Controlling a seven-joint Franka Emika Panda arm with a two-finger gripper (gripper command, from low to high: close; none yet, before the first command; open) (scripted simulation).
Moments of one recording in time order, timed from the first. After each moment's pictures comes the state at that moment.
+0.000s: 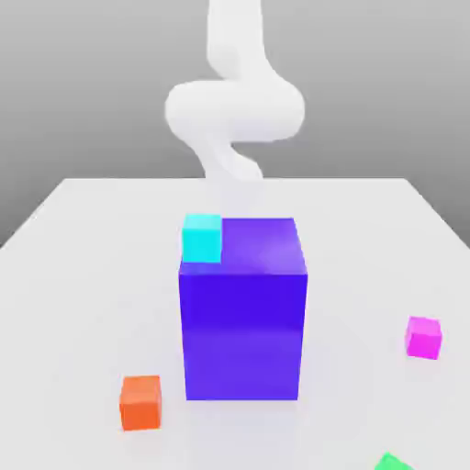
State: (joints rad) arm 0.06 -0.71 0.02 -2.34 0.02 2.35 0.74
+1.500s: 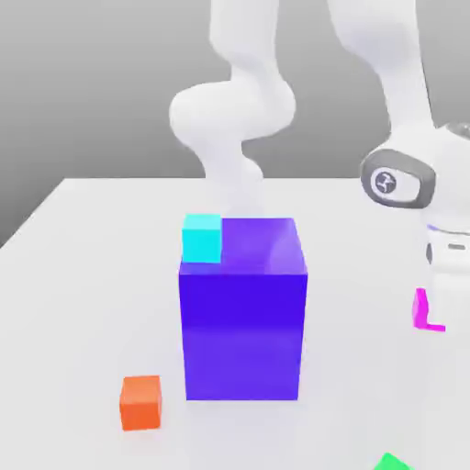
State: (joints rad) arm 0.56 0.17 0.21 -2.60 -0.09 2.76 0.32
